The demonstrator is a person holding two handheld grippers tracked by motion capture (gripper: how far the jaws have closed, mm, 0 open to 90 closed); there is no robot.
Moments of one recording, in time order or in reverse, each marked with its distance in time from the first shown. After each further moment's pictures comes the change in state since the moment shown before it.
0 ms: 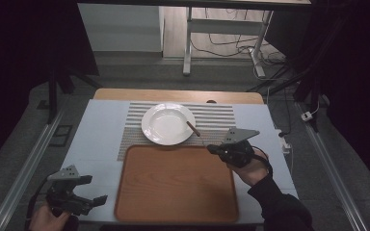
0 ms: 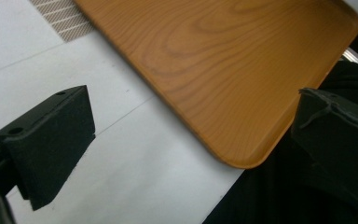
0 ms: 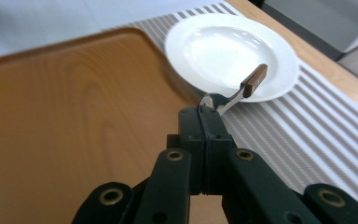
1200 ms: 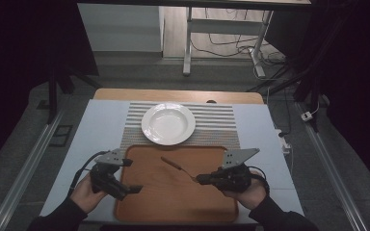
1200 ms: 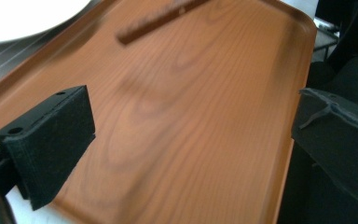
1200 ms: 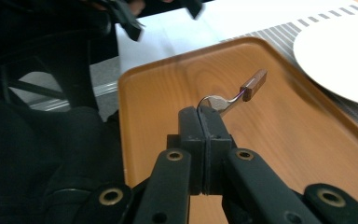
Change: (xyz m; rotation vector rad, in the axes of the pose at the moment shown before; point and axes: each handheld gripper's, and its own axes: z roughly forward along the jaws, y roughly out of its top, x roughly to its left) left arm -0.027 0.085 0.073 0.050 -0.152 0.297; right arm 0.051 -0.015 -0.011 -0.064 0.378 0.043
